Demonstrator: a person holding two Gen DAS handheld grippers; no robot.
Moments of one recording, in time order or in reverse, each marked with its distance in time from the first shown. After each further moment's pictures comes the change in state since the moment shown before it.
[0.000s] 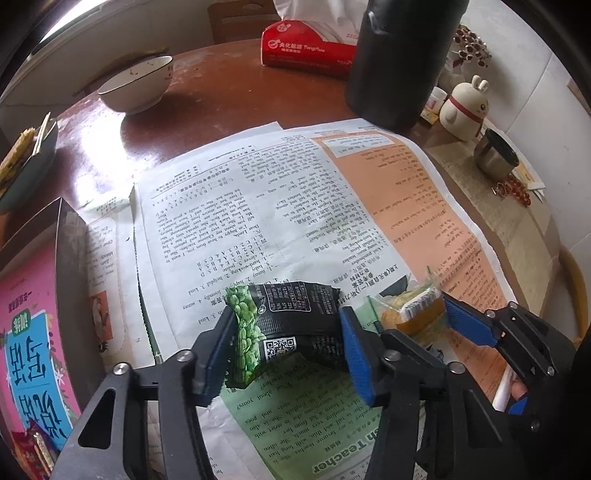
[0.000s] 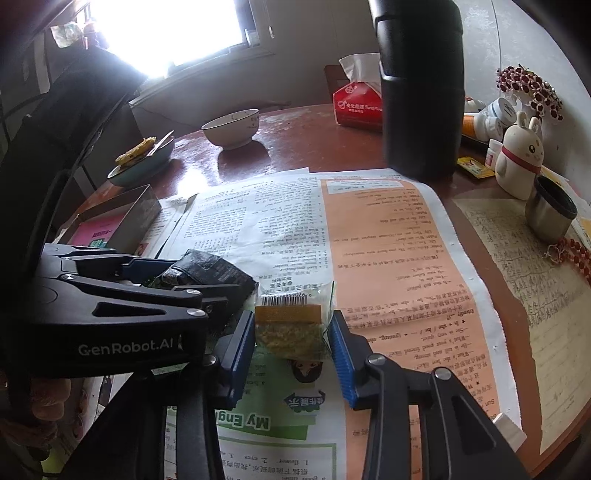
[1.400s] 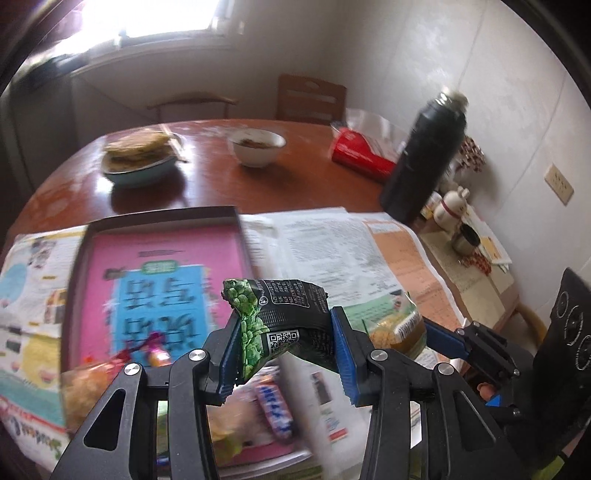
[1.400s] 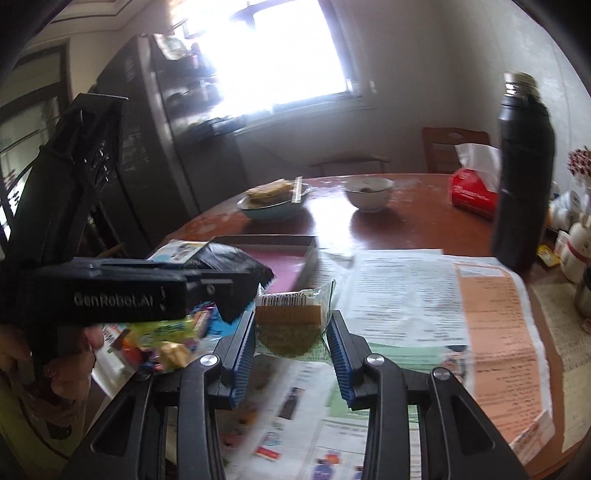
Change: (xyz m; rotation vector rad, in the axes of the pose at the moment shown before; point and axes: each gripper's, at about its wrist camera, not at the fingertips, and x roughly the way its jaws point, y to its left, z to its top) left arm -0.176 0.101 -0.093 -0.213 -0.299 -0.013; right arm -0.091 0.120 0.004 -0.185 -0.184 0.293
